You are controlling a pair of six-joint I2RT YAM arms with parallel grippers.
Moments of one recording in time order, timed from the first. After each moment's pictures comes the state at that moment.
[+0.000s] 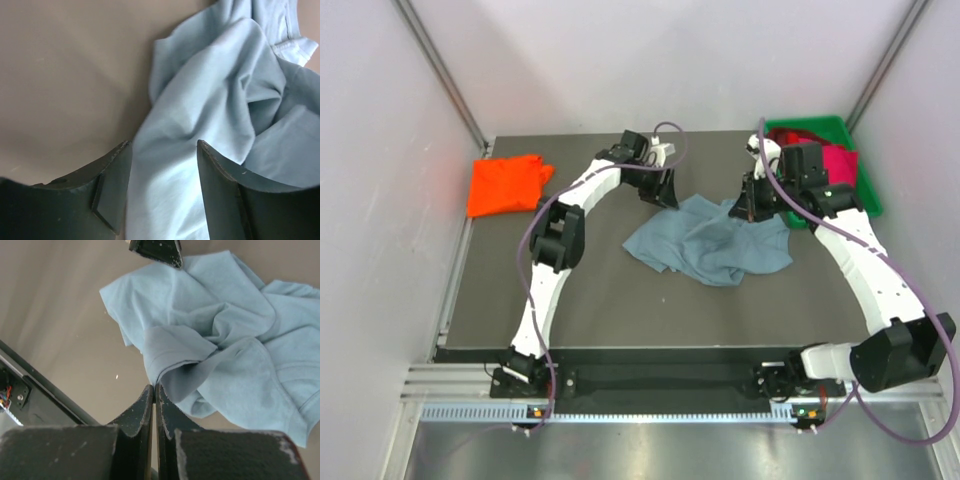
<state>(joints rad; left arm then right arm) -0.41 2.48 2.18 -0.67 0.72 -0.09 0.24 1.30 1.32 -0.76 -0.44 0.05</state>
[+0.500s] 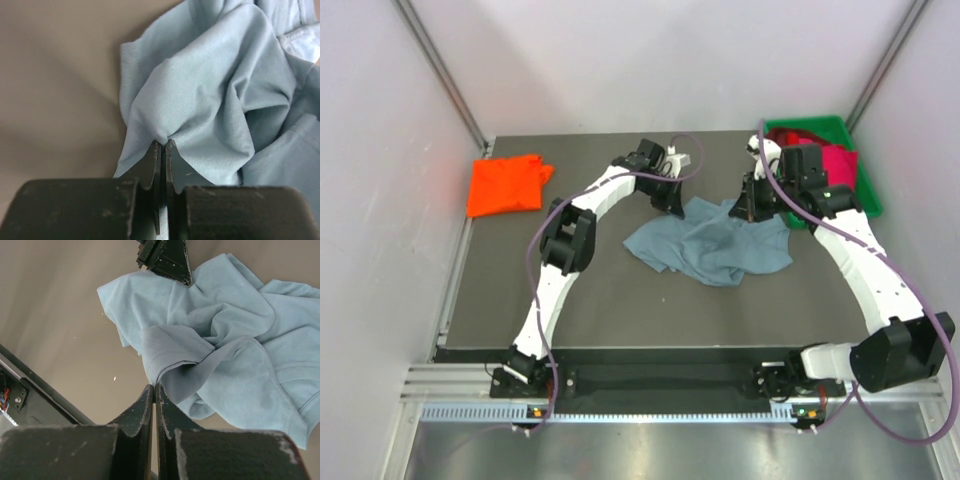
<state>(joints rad) -0.49 2.52 2.20 -0.67 0.68 -0.07 0.24 1.30 1.29 -0.73 -0.44 0.06</state>
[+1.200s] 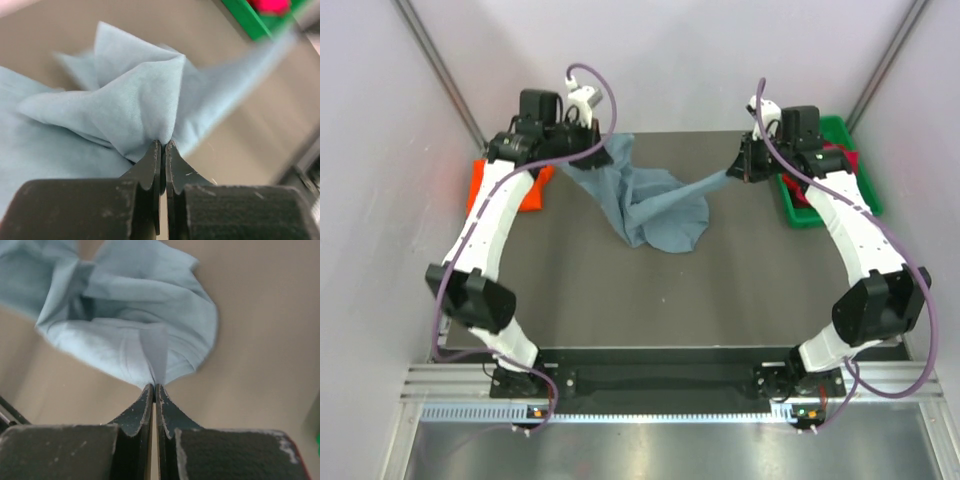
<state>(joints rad) -0.23 1.74 1.94 -0.79 0.53 0.00 0.20 1.55 1.57 -0.66 -0.43 0.05</state>
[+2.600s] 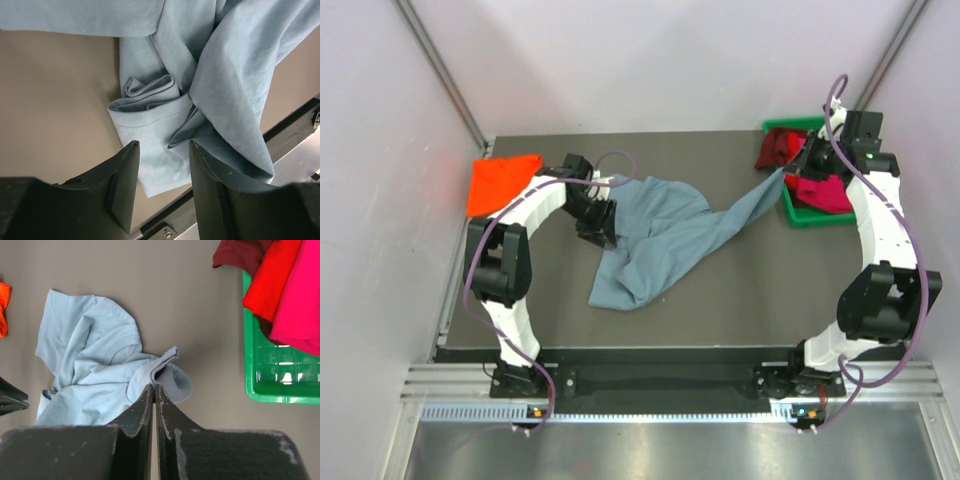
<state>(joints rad) -0.25 1.89 1.48 -0.93 0.51 0.00 -0.14 1.57 1.54 -0.67 -0.42 0.19</state>
